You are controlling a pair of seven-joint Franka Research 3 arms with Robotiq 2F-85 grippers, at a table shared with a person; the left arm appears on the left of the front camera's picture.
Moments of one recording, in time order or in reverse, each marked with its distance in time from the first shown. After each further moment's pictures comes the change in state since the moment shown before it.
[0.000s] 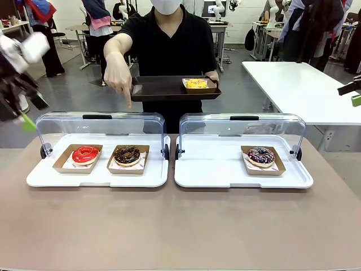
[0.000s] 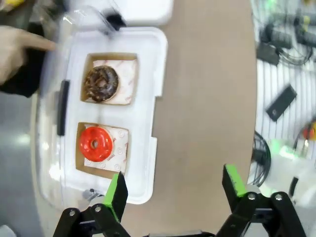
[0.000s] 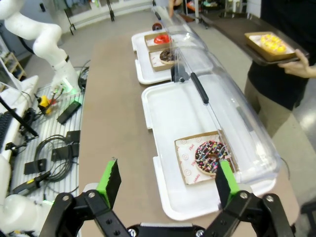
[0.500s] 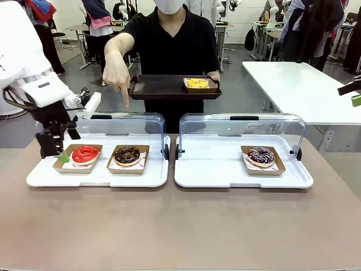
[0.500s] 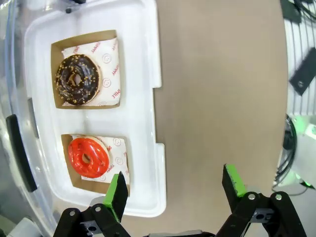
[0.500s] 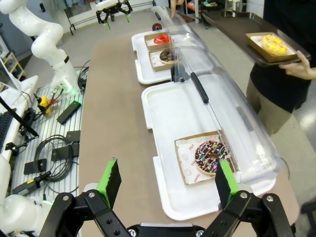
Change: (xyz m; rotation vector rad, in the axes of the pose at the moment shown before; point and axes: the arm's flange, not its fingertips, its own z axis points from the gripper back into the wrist) left arm 0.035 0.016 -0.118 0.011 0.210 -0.072; right arm 0.000 0.000 0.000 -0.001 0.000 0.000
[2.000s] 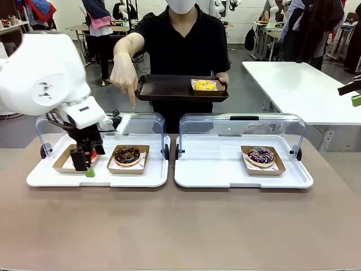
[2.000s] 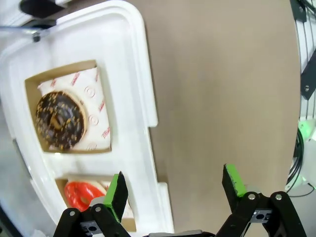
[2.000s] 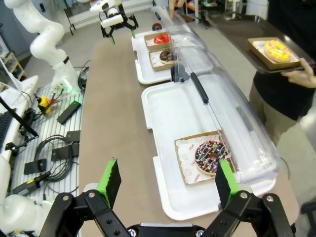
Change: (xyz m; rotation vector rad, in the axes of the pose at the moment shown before) left arm 0.058 0.005 -0.061 -0.062 0.060 -0.113; right arm 0.000 0.000 0.000 0.000 0.000 0.000
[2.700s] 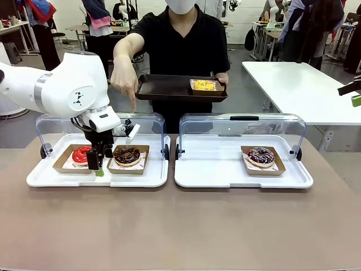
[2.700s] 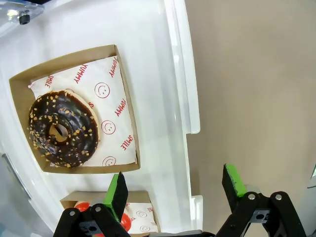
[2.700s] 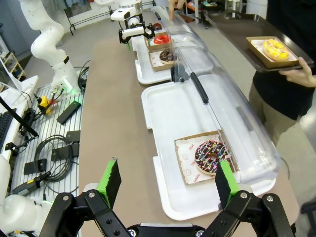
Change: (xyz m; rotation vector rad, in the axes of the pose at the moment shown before) left arm -0.001 0.061 -0.049 -0.062 0.055 -0.006; right arm 0.000 0.000 0.000 0.000 0.000 0.000
